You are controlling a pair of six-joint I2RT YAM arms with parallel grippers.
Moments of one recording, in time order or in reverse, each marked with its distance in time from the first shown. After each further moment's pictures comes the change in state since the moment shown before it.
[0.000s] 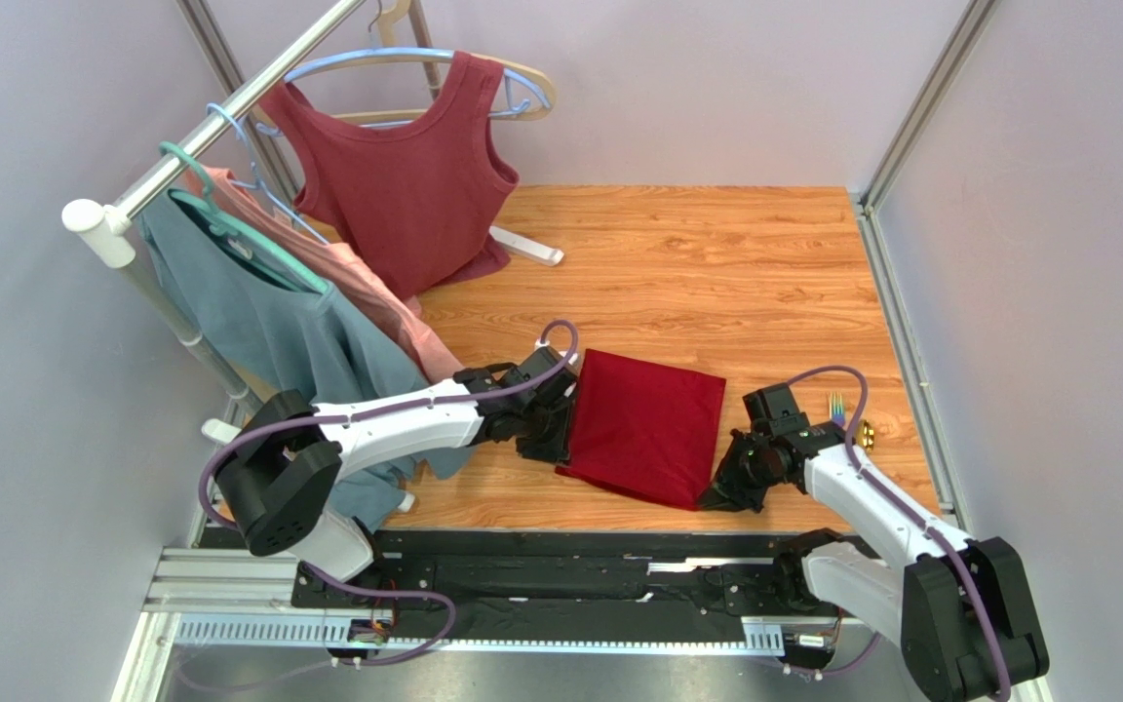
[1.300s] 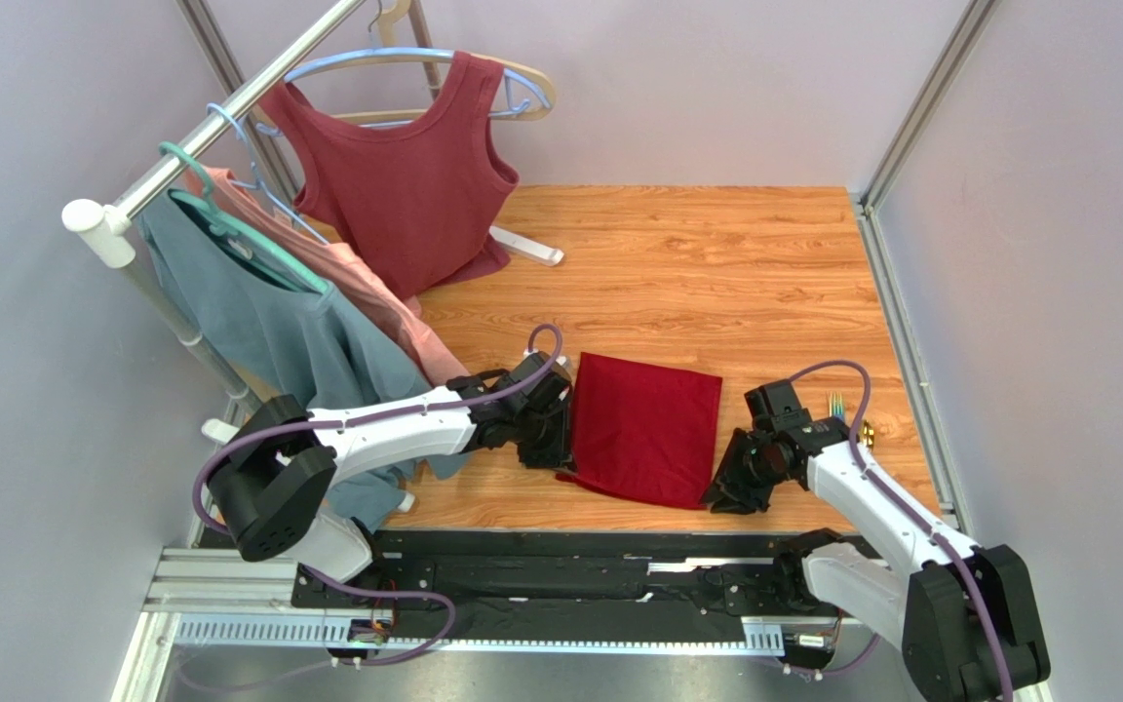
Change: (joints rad) left arm 0.000 -0.029 -0.064 0.074 0.073 -0.161; right arm 0.001 -0.018 0.045 -0.085 0.035 -0.032
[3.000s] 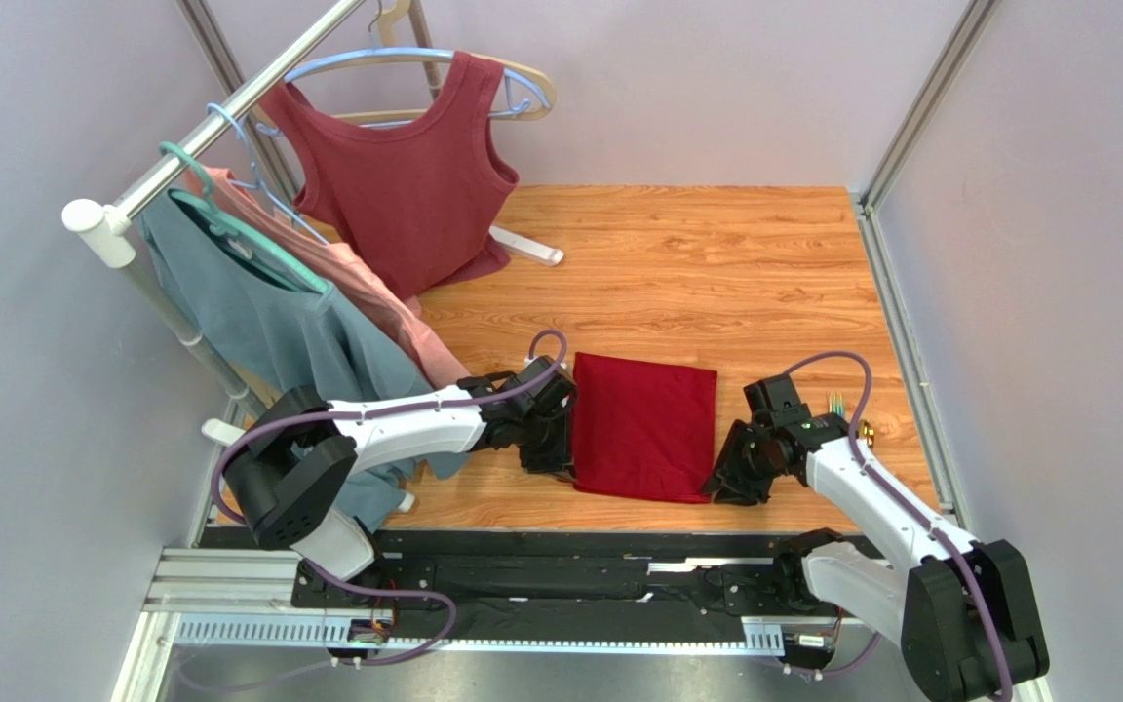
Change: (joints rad) left arm 0.000 0.060 0.002 0.004 0.010 -0.038; right arm 0.002 0.018 0.015 0.035 0.050 -0.024
